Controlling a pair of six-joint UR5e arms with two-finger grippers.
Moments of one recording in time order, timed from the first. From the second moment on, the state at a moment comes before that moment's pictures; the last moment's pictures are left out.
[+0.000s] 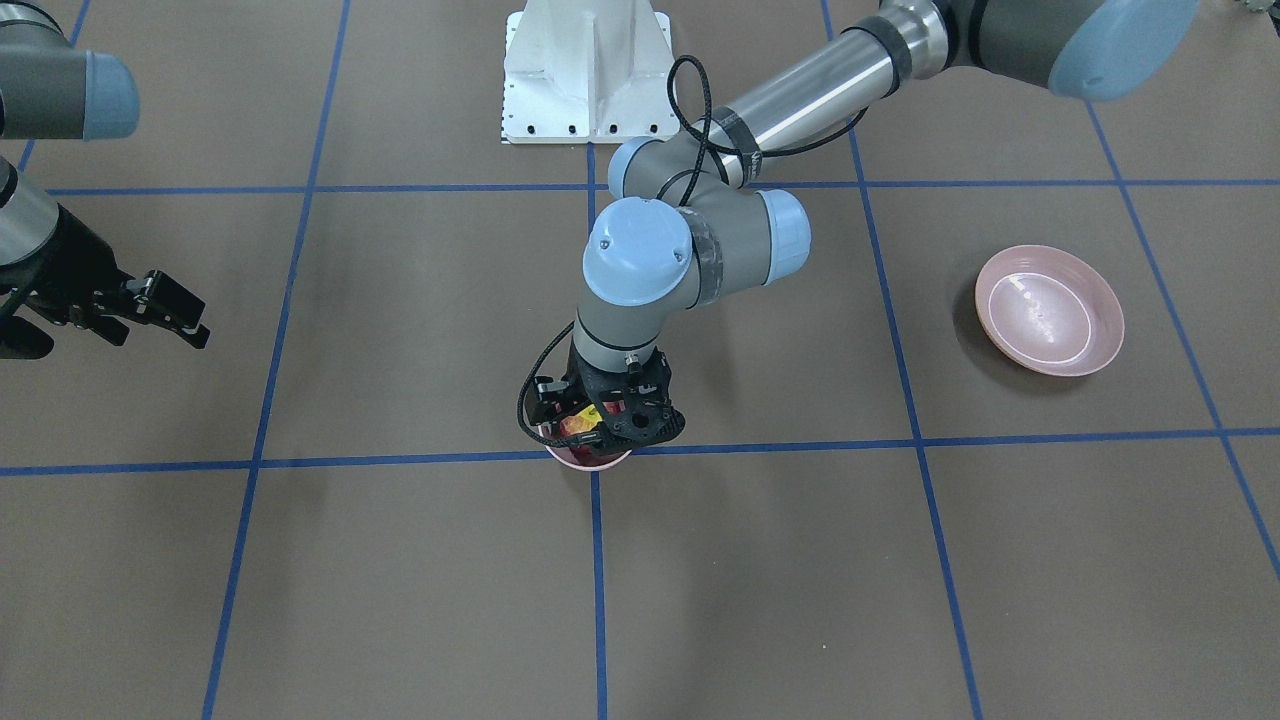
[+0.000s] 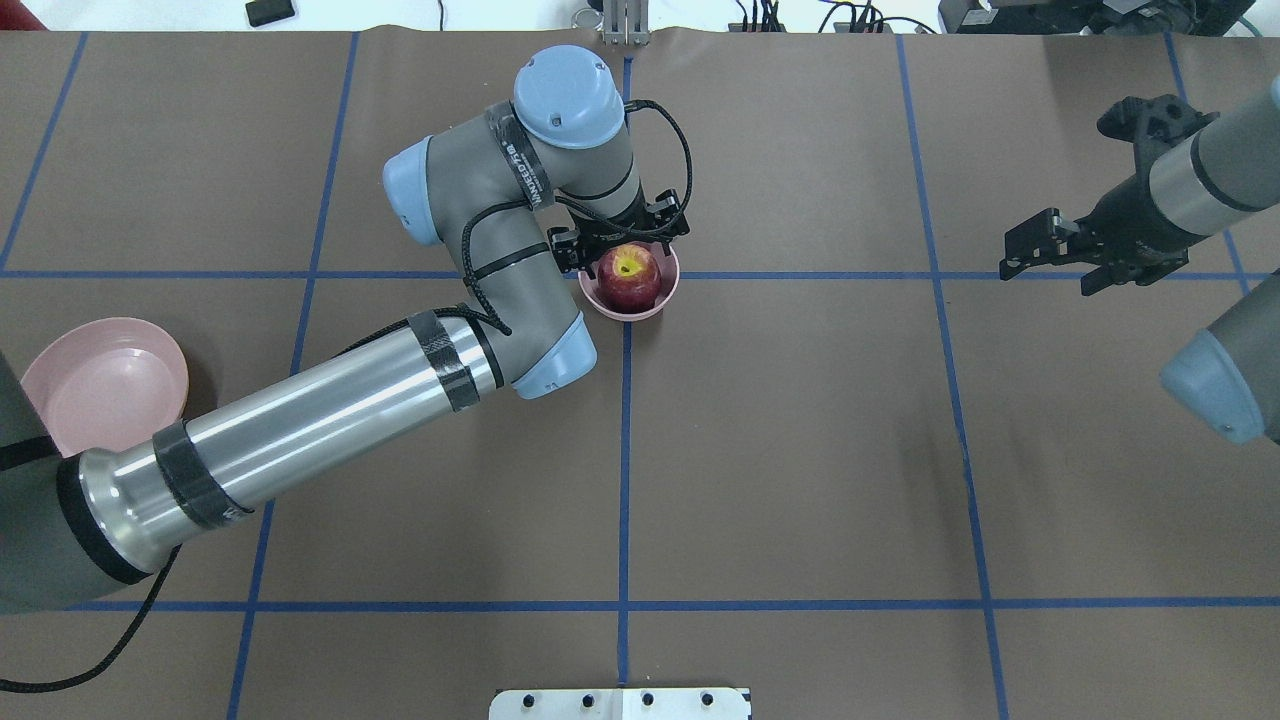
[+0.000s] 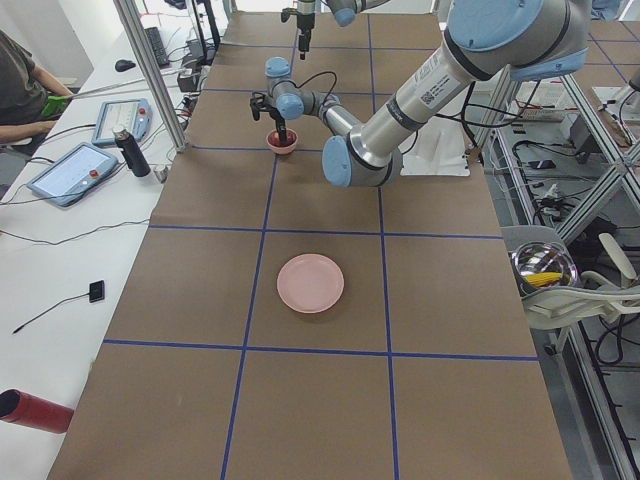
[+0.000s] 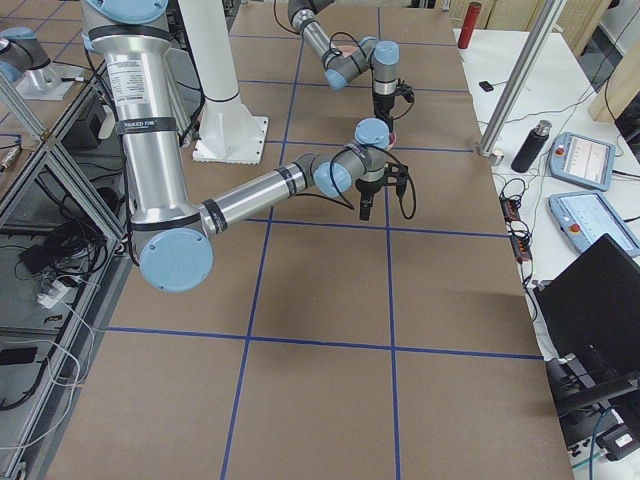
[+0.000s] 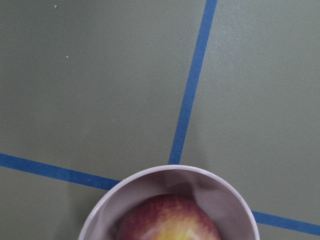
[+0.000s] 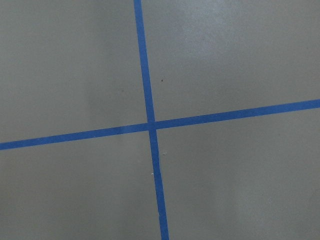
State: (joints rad) left arm -0.66 -2.61 -1.09 -1.91 -1.99 -1.42; right arm 1.02 -1.42 1.84 -1.33 2.25 0.96
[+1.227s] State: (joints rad) left arm -1.12 -1.71 -1.92 -1.75 -2.24 -0.53; right arm 1.36 -1.55 1.83 -1.48 2.36 0.37
